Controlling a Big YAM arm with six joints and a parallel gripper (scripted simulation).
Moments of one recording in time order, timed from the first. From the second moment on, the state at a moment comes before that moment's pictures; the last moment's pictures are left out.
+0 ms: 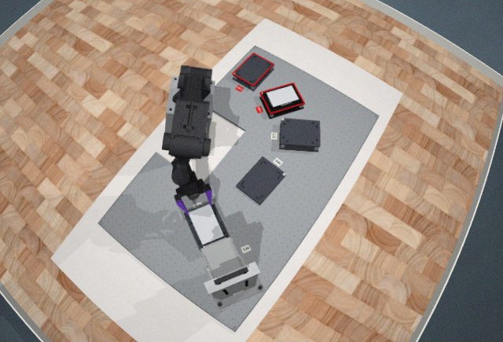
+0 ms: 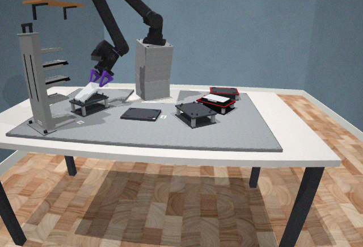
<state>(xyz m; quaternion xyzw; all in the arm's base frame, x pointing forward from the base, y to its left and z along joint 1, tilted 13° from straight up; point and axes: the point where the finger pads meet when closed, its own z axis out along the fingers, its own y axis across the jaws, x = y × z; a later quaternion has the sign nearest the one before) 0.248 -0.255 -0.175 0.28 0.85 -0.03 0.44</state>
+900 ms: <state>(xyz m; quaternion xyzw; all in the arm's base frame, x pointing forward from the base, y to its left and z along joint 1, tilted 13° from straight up) 0.250 -0.254 -0.186 0.28 0.85 -0.03 0.44</state>
